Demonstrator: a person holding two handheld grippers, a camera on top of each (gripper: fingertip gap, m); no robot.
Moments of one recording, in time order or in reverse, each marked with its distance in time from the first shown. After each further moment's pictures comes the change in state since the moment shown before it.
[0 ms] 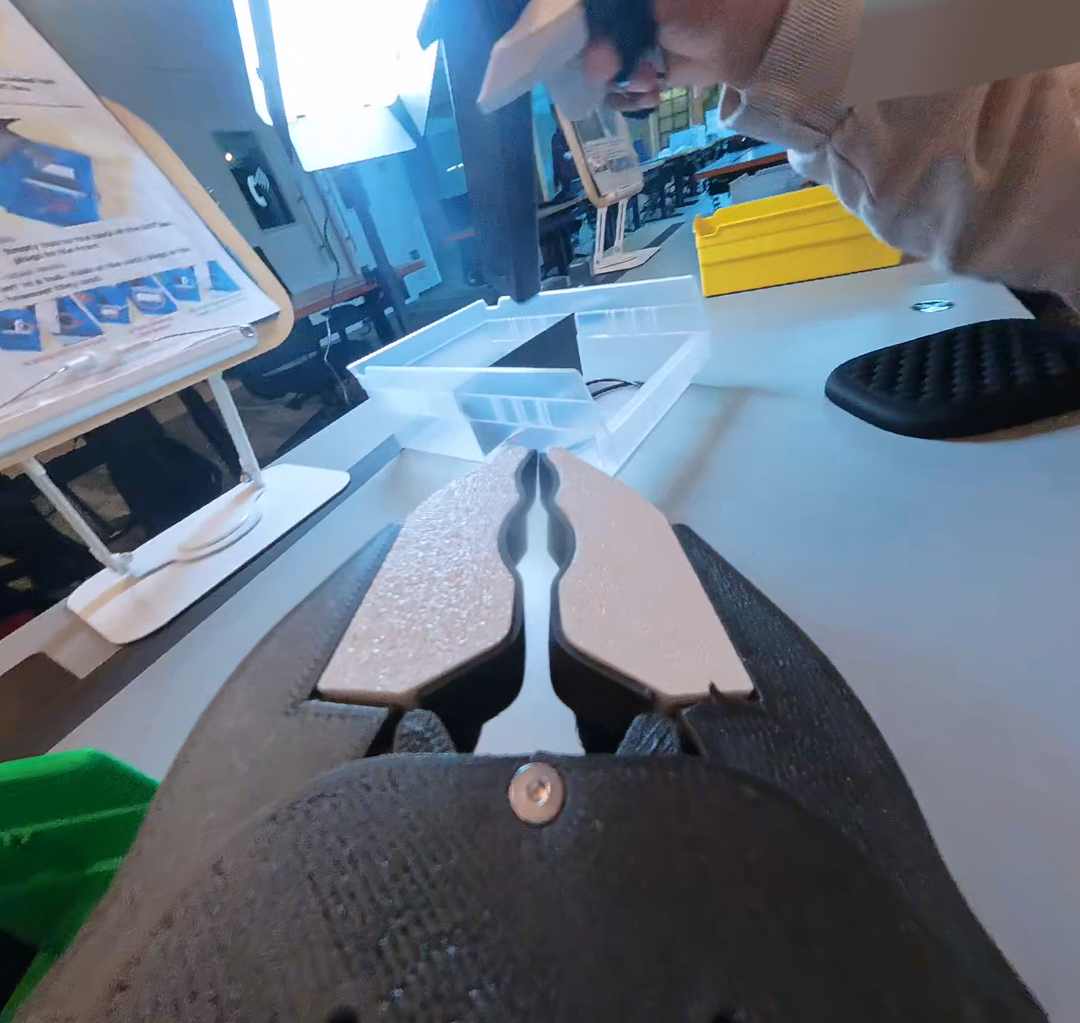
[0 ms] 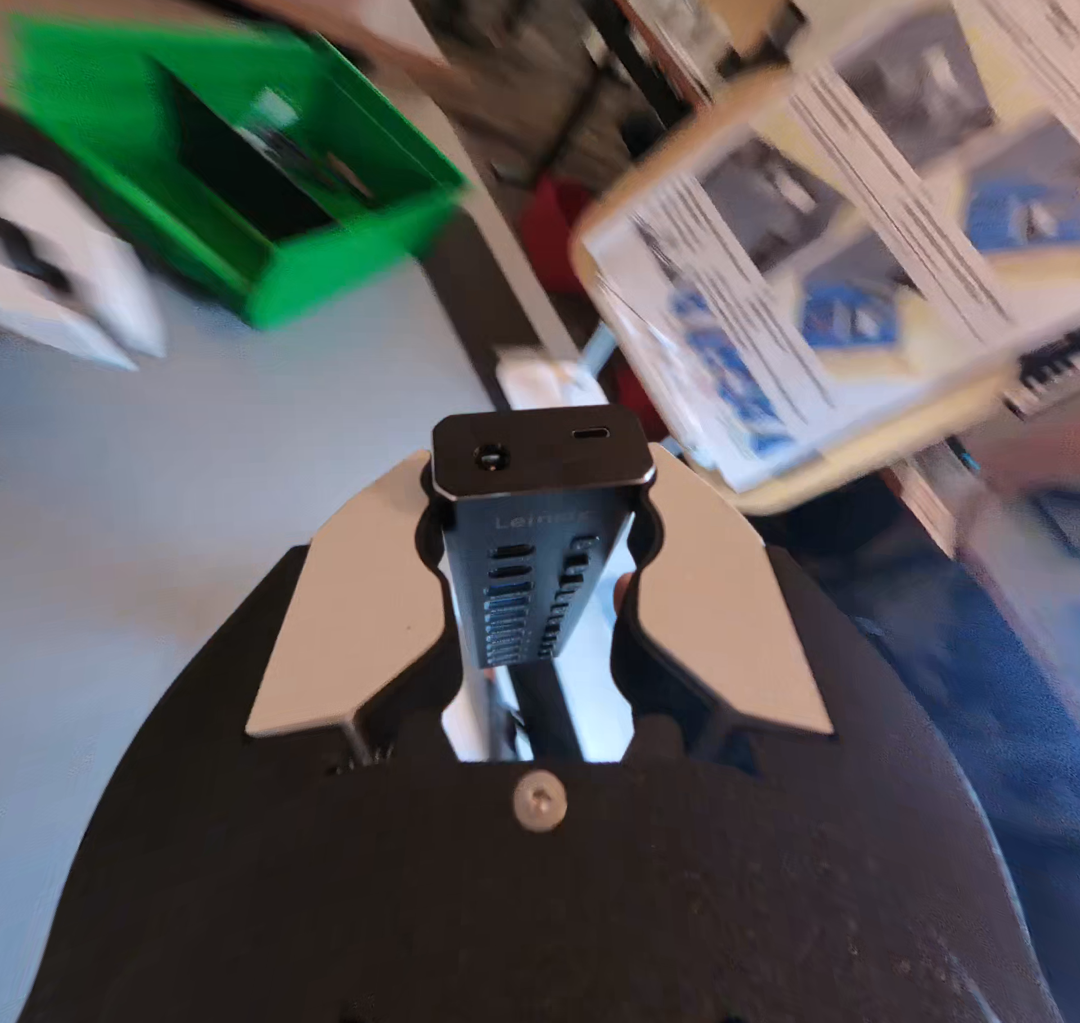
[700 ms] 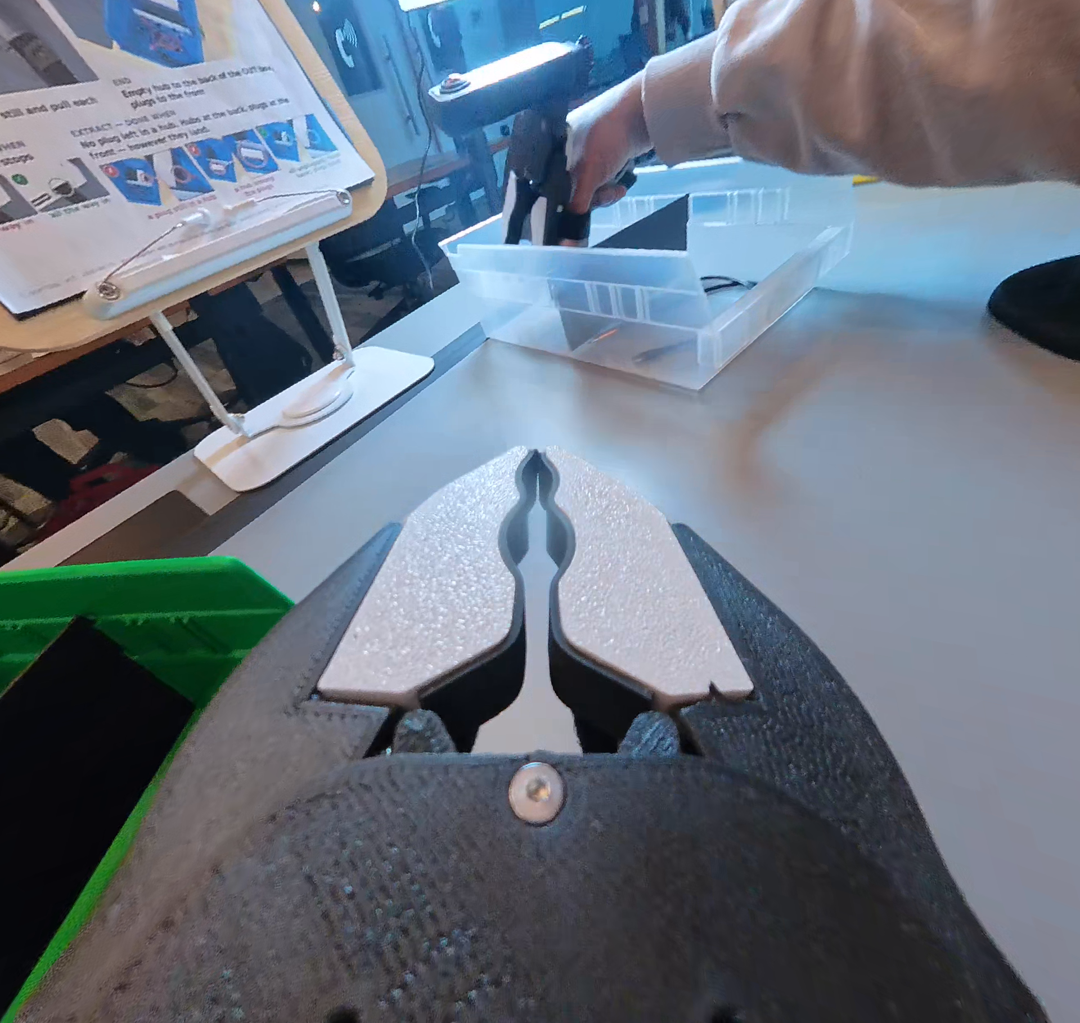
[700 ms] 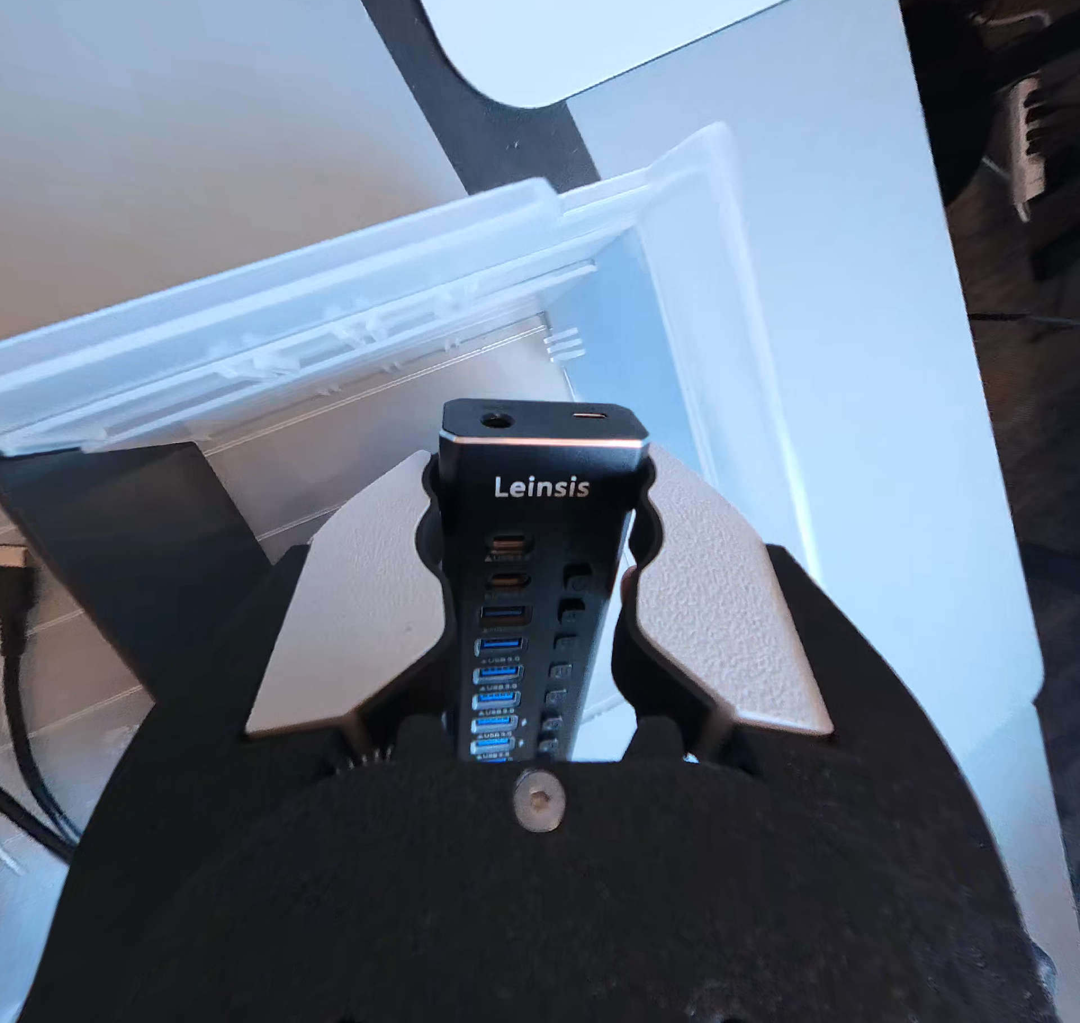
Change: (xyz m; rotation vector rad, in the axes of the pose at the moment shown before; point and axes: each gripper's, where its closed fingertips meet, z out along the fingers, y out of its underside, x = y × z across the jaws) left arm -0.033 0.036 -0.023 -0.187 -0.180 -0.018; right arm 0.065 0.270 0.150 -0.739 -0.284 0.199
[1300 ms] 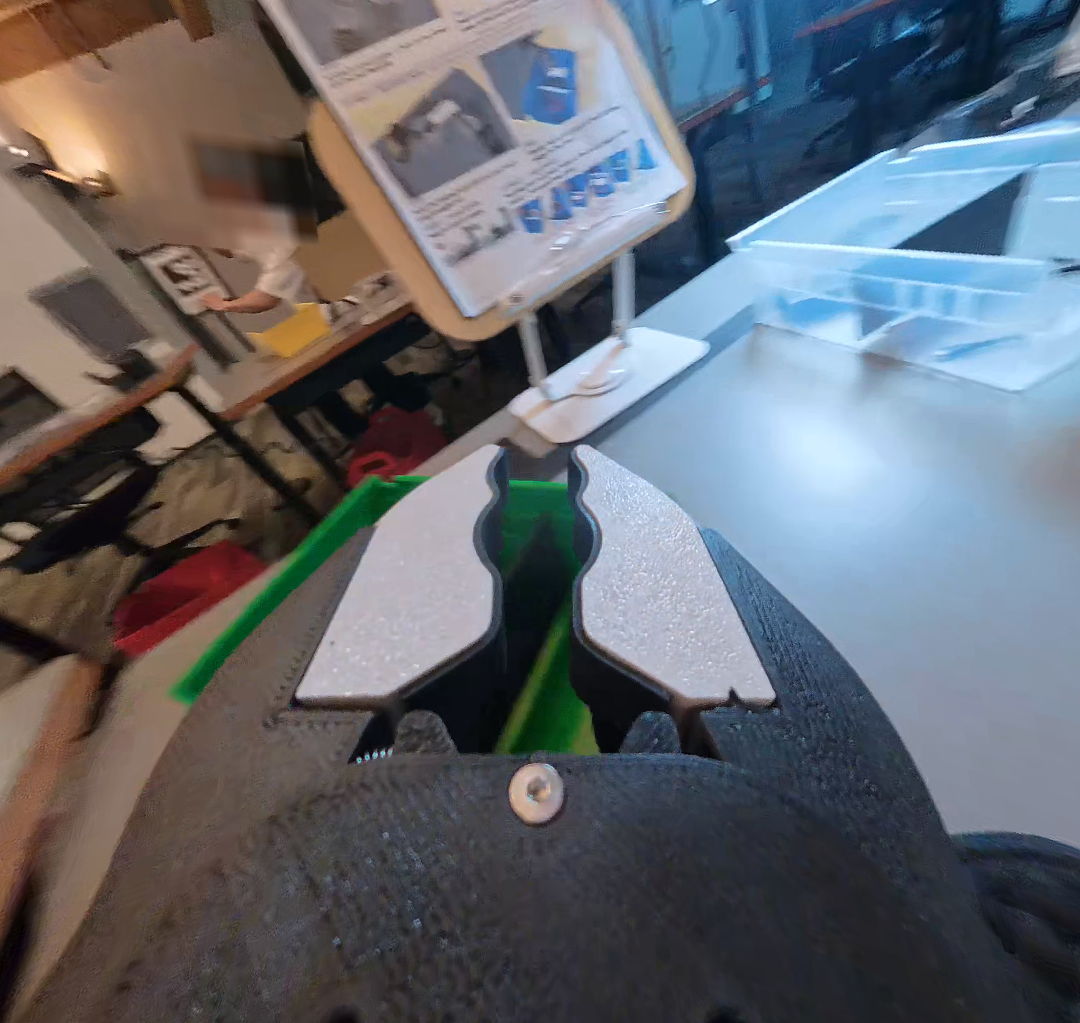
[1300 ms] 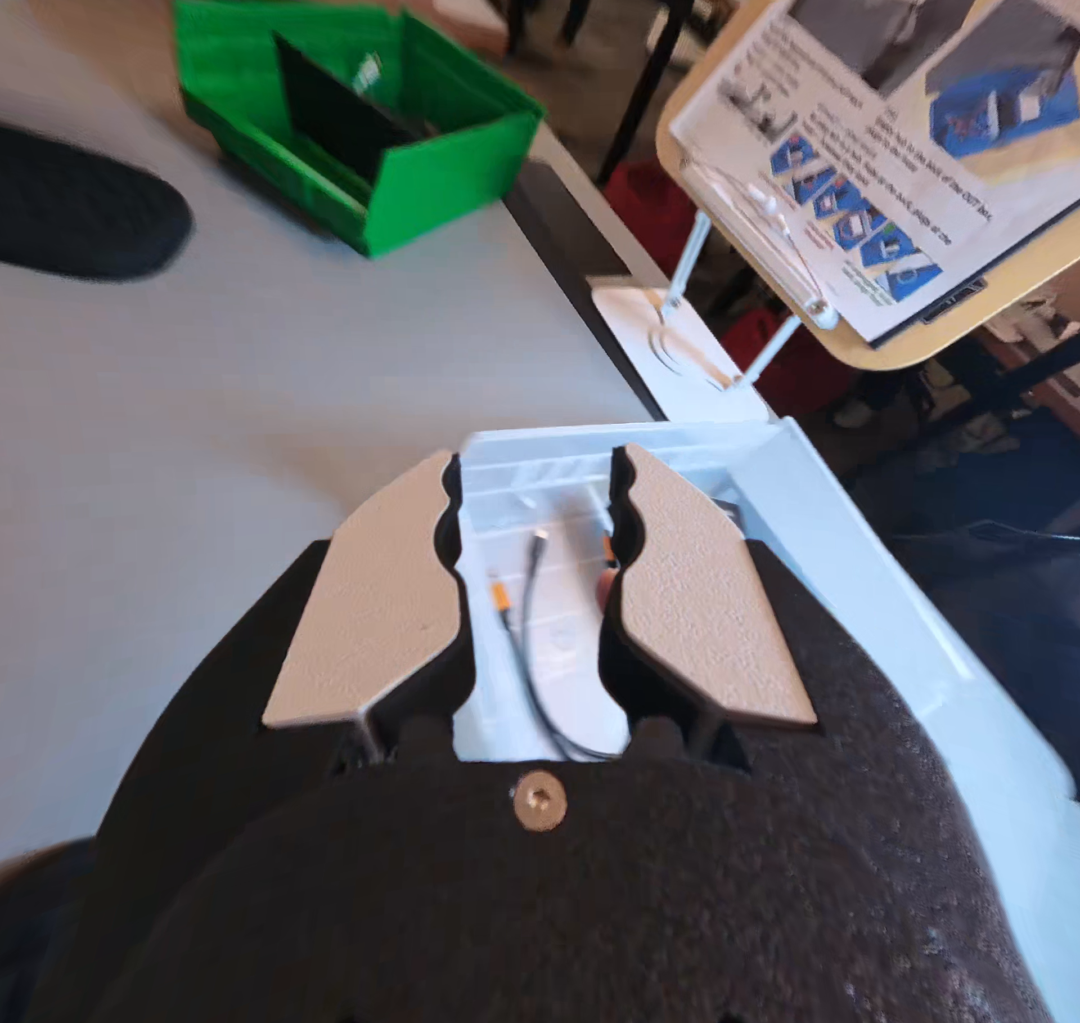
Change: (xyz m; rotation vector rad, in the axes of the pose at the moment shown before) left arm -0.127 -0.047 -0.105 -0.075 -0.372 0.097; right arm -0.194 0.020 -0.222 0.797 0.084 -0.091
